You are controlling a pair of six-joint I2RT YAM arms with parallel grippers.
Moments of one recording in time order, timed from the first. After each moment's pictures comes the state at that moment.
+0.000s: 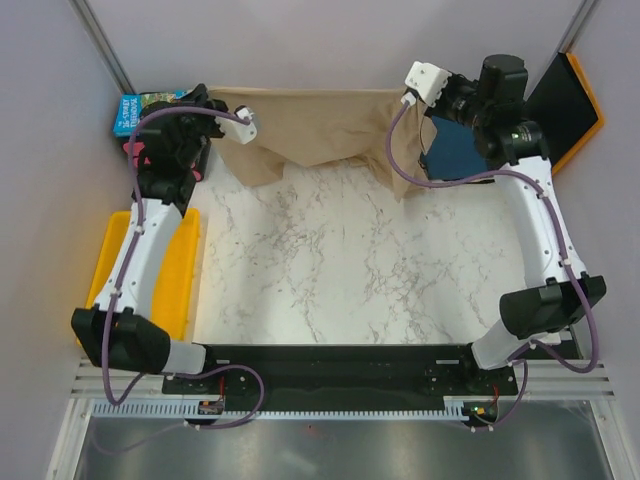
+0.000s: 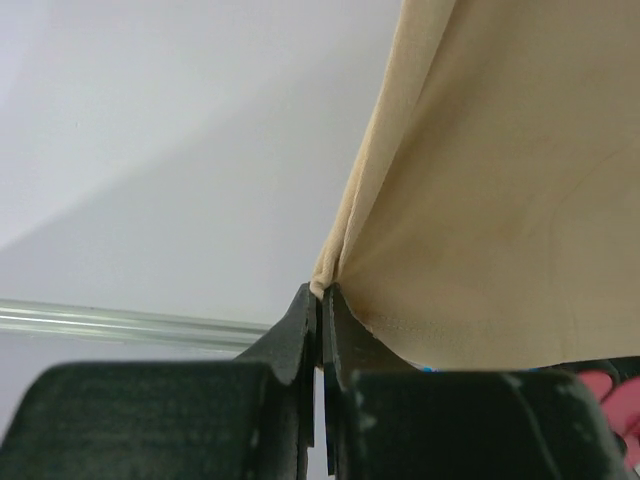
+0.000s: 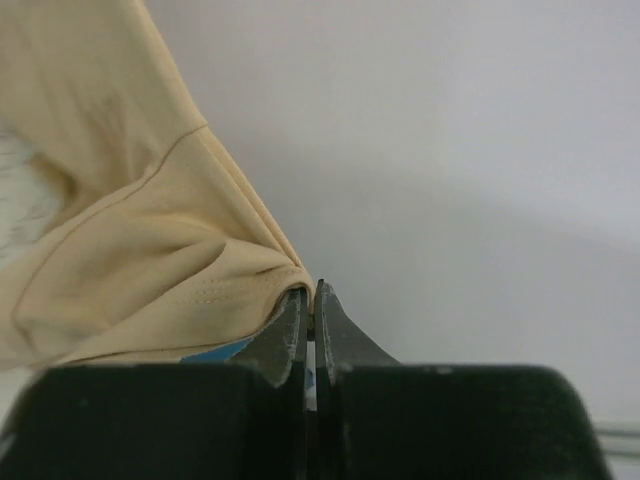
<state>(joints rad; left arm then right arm) -0.12 1.44 1.47 0.02 0.15 1.38 0.17 1.62 1.88 -0.40 -0.28 -1.03</state>
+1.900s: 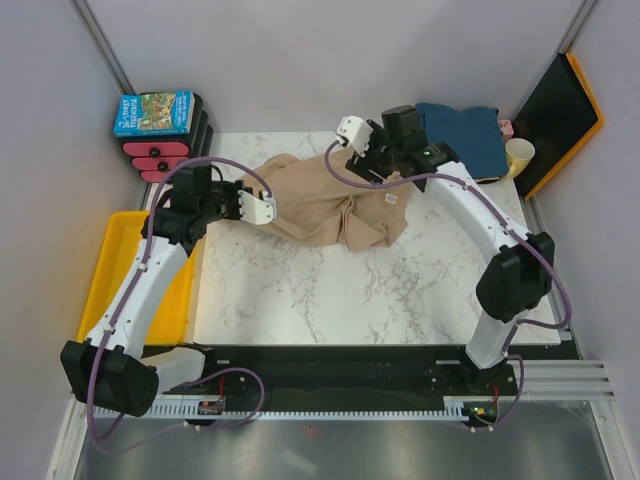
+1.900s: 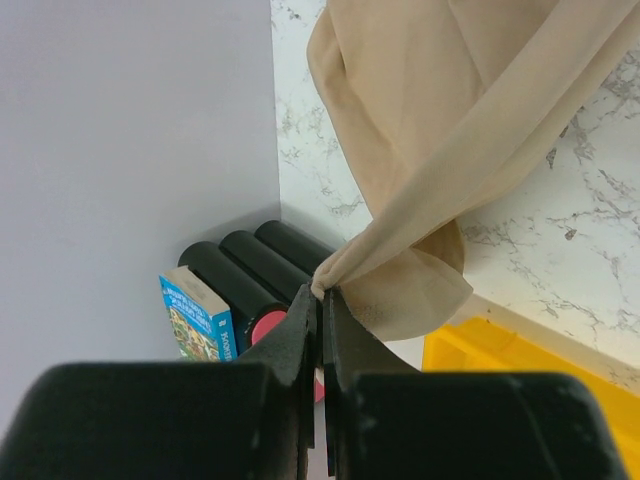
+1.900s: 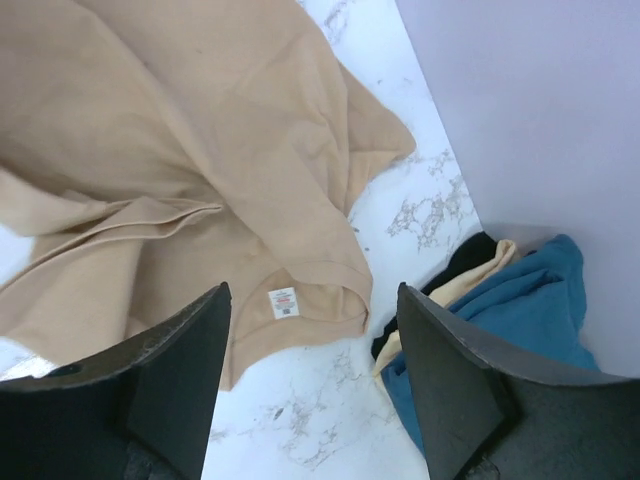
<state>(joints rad) -0.22 1.18 1.15 -0.57 0.22 1.43 0.45 1.81 1.75 -0.57 -0.11 -0.73</state>
